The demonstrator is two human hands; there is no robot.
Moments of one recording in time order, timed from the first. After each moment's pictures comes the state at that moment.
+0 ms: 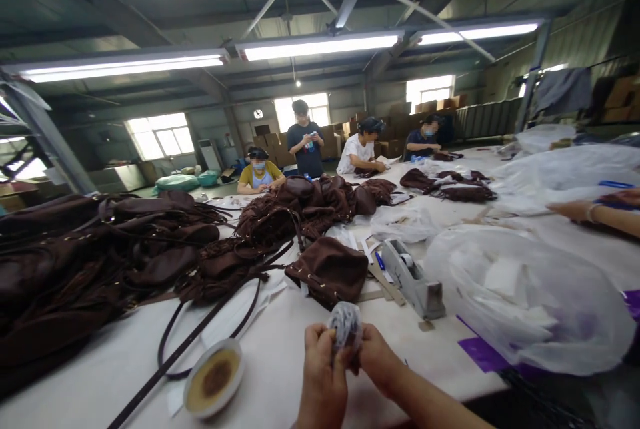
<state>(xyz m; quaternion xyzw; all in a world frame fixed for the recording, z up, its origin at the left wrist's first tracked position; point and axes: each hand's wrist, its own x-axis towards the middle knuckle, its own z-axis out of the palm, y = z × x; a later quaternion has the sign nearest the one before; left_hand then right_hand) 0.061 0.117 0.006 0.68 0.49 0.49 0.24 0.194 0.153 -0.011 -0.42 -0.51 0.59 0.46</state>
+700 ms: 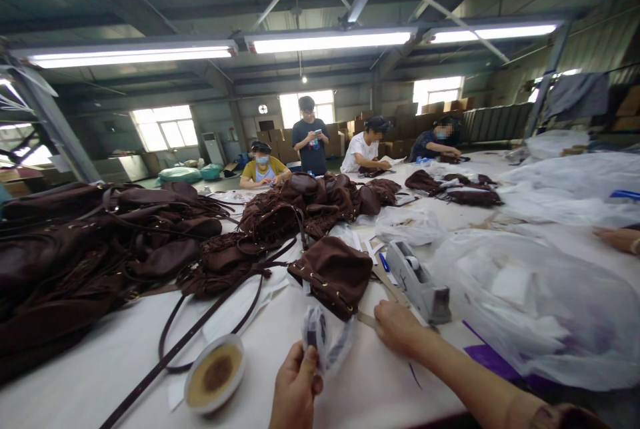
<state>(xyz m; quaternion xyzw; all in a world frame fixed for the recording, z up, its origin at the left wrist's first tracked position) 0.018 0.120 -0.022 0.36 0.47 0.57 0.57 0.266 0.207 -0.014 -0.61 -0.79 0.07 0.03</state>
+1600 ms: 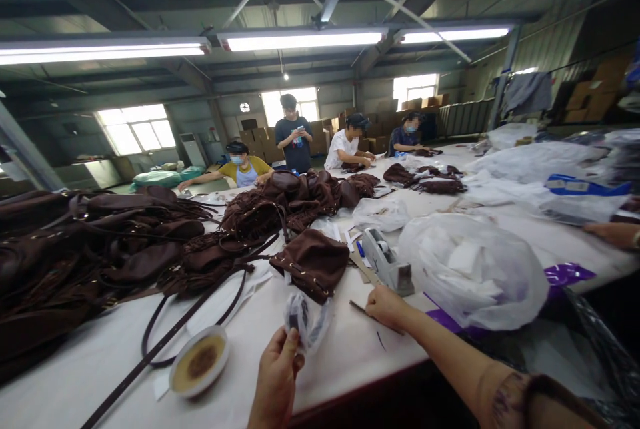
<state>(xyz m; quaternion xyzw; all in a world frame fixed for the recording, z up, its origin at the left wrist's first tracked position) 0.037 0.103 -0.001 0.34 0.46 0.58 0.58 0.311 0.184 -0.013 -0.65 -0.71 0.23 0.15</state>
